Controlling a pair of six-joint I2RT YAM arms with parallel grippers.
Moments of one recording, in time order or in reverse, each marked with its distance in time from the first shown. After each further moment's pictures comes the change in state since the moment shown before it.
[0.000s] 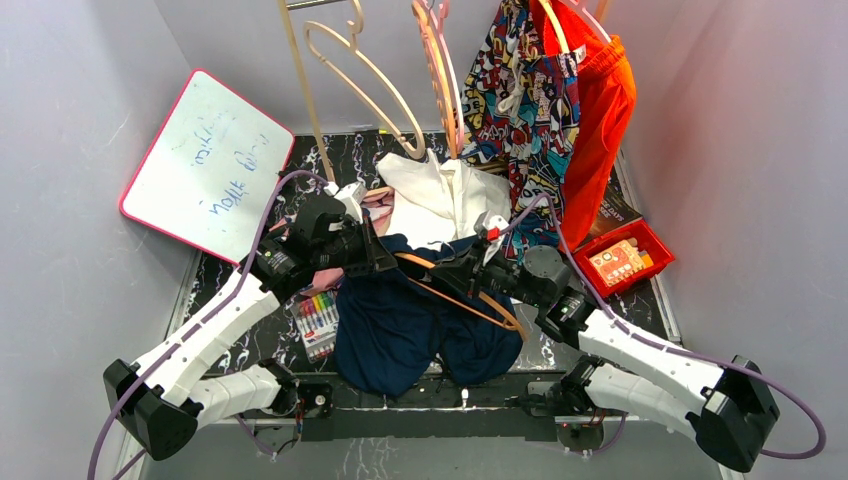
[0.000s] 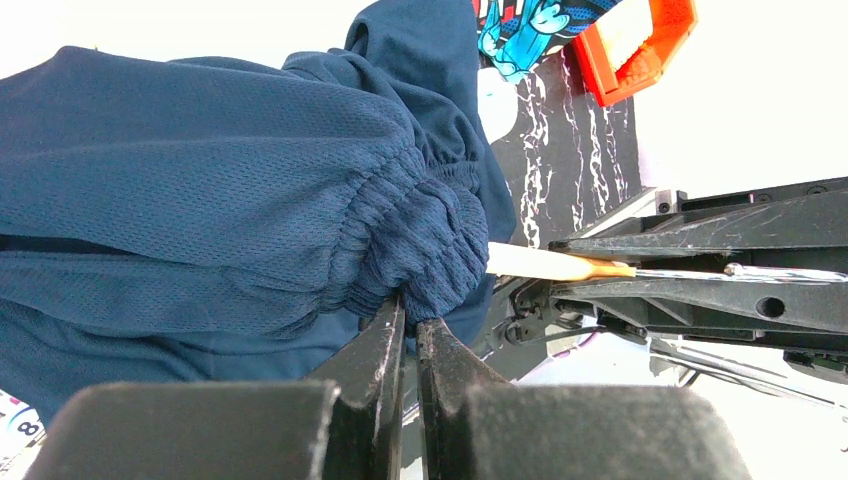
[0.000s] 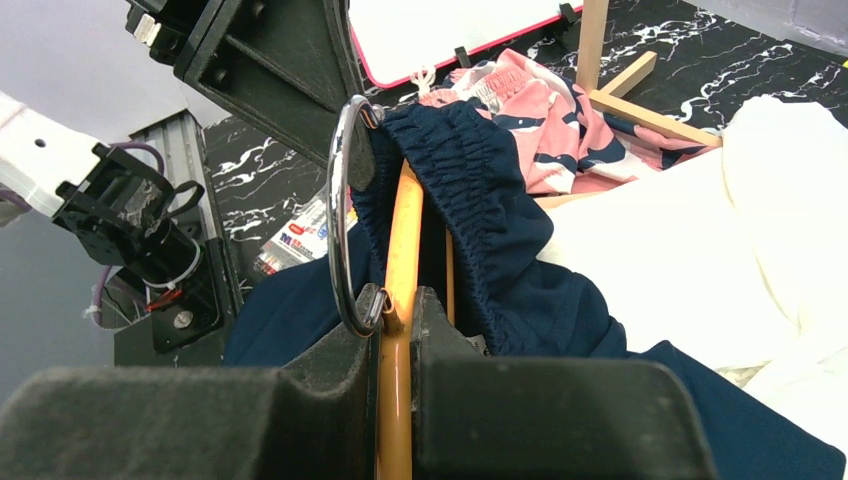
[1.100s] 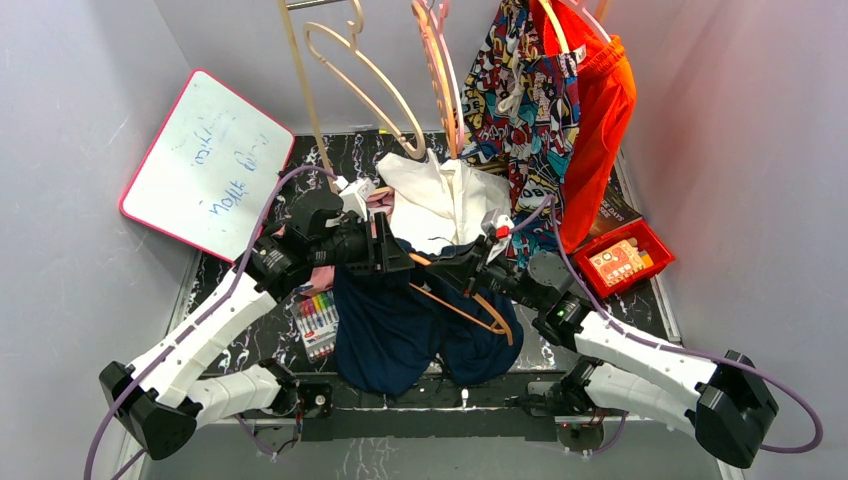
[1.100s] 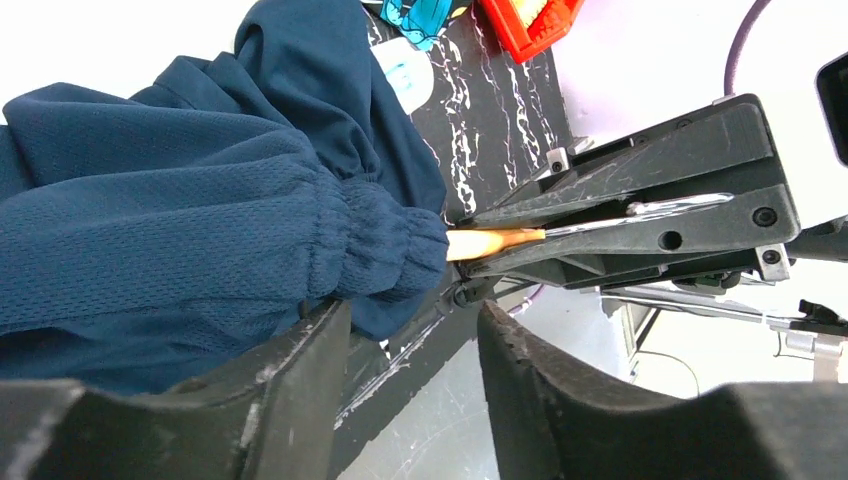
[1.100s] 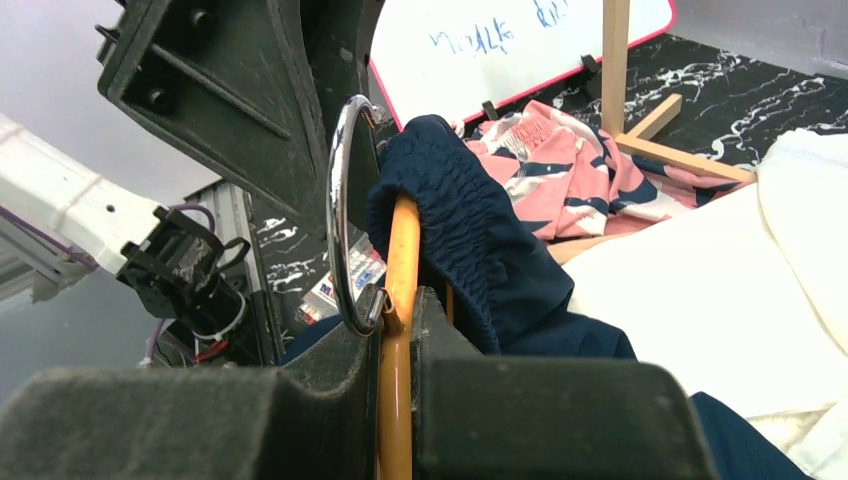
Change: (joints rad) left arm -0.008 0.004 0.058 0.016 0.140 0.008; right arm 0.018 0.019 -0.050 0.188 0.019 0.124
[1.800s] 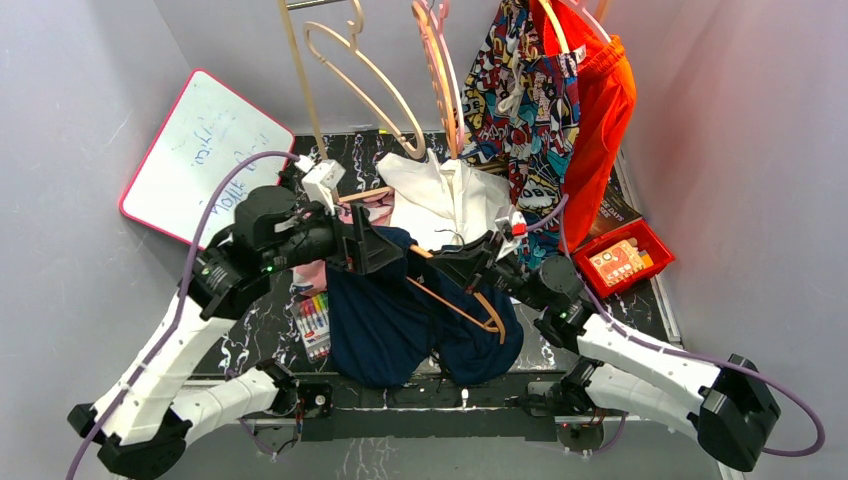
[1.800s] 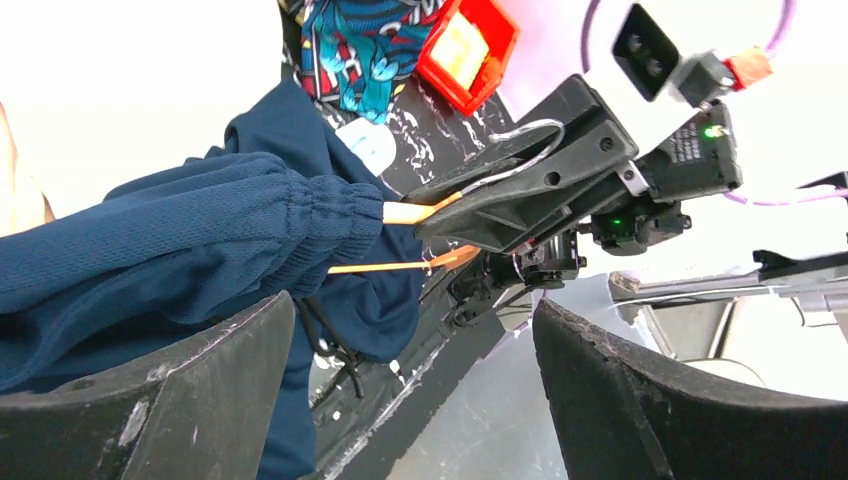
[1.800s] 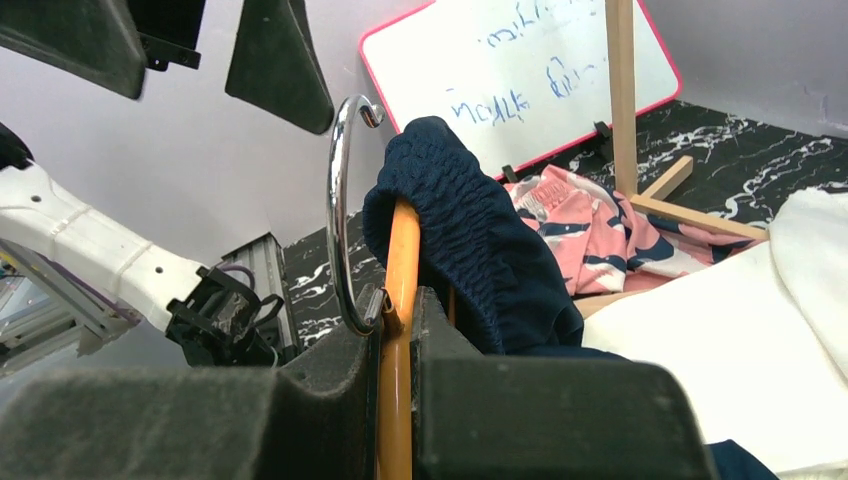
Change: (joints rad) left arm -0.002 -0.114 0.179 -0.116 -0.026 0.128; right arm 0.000 -0.015 -0.011 0.134 0.019 0.087
